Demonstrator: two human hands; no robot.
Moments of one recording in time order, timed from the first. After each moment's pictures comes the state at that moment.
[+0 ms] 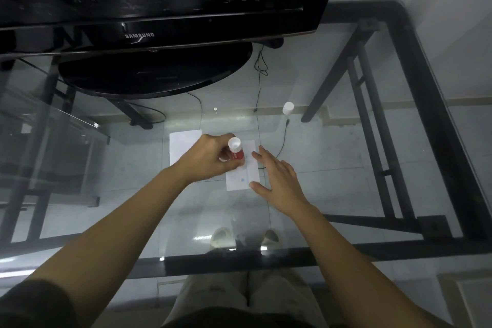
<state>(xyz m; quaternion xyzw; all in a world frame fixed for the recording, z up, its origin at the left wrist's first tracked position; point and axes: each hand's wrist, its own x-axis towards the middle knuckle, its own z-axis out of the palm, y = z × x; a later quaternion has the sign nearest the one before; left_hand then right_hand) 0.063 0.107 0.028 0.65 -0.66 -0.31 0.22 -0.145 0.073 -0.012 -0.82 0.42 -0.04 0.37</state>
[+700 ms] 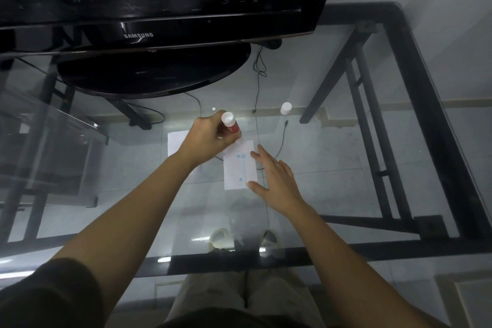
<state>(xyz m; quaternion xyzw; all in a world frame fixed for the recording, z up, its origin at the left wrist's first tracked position) 0.064 0.080 0.026 0.72 -0.58 -0.25 0.28 -0.141 0.075 -0.007 -0.80 0.44 -0.04 0.40</state>
